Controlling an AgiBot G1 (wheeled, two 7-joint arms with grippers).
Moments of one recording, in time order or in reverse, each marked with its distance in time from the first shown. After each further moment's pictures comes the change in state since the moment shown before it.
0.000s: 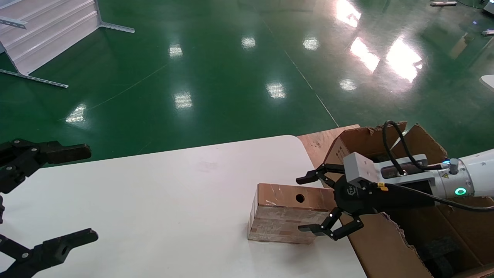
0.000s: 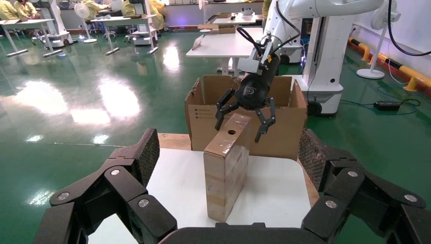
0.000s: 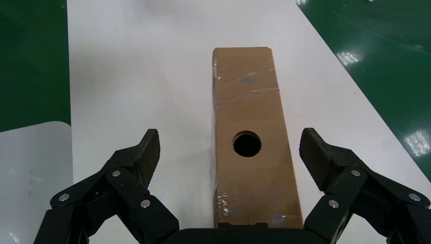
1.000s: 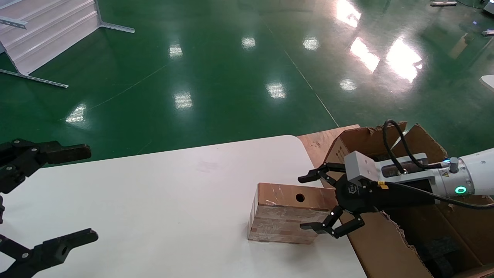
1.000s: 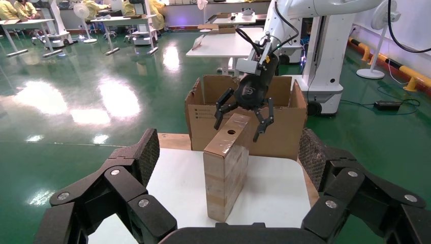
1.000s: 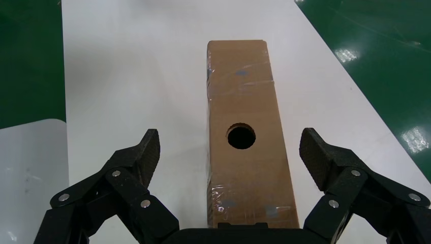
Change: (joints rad) left arm 0.000 0.000 0.000 0.000 0.000 0.000 0.000; right arm 0.030 -0.010 -0.081 -0.043 0.037 0.002 -0.030
